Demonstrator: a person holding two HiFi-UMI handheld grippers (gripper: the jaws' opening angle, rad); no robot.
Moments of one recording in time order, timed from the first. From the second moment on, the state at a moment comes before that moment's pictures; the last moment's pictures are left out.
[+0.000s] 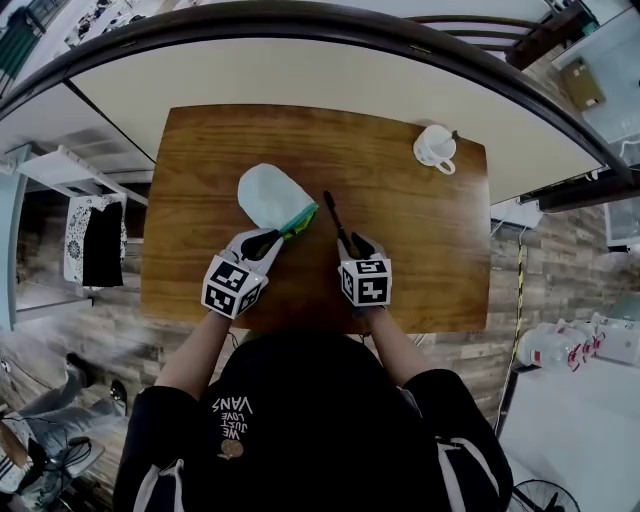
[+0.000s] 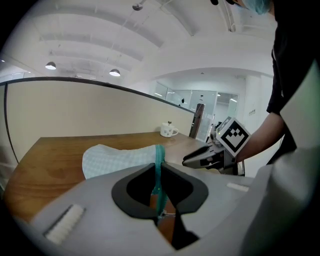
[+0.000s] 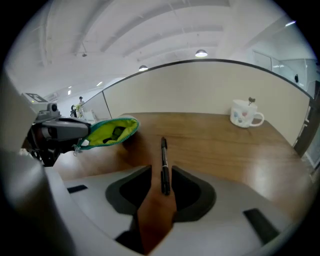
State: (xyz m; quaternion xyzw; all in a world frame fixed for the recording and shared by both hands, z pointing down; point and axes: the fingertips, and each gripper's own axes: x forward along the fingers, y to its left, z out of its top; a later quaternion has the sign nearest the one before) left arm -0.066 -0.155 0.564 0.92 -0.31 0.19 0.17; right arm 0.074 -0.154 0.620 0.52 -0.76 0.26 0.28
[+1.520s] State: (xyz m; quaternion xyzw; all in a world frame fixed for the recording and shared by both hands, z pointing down) left arm -0.052 -0.162 0.570 0.91 -0.33 0.21 0.17; right arm 0.055 -0.086 0.584 0.45 -0.82 0.25 0.27
